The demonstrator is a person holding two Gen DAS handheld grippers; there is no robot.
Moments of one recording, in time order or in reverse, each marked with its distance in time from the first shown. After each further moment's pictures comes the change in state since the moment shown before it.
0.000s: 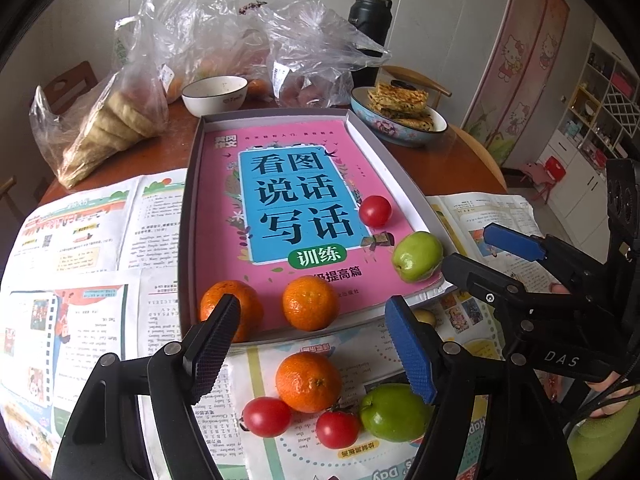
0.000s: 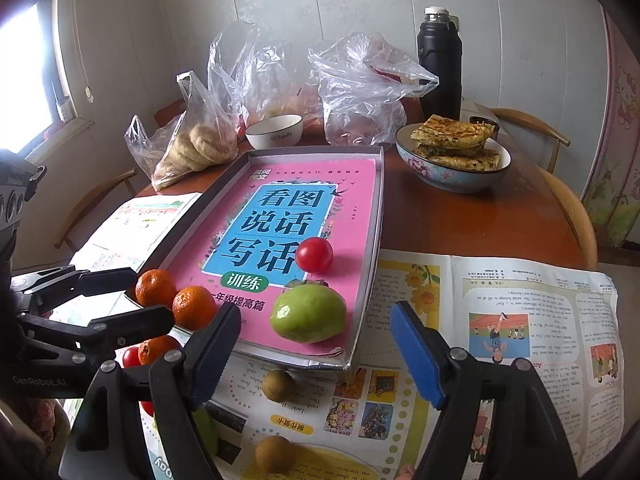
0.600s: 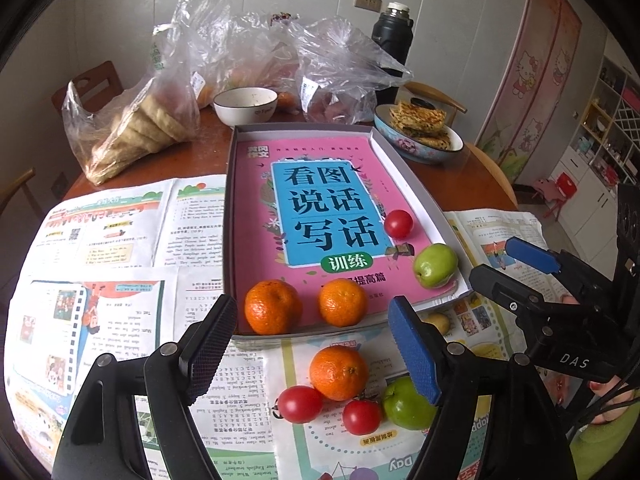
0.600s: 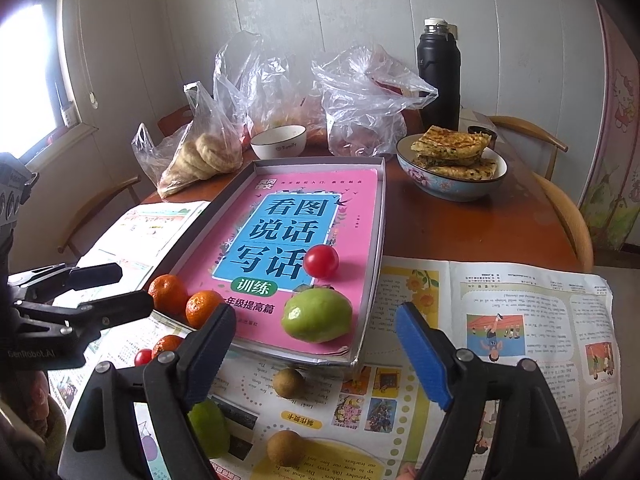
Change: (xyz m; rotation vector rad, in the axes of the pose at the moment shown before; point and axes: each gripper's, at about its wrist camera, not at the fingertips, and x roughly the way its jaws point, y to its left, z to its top) left arm -0.024 0.021 -0.004 -0.047 -0.046 0.040; right arm -0.015 0.007 -0.002 -0.002 -0.032 0.001
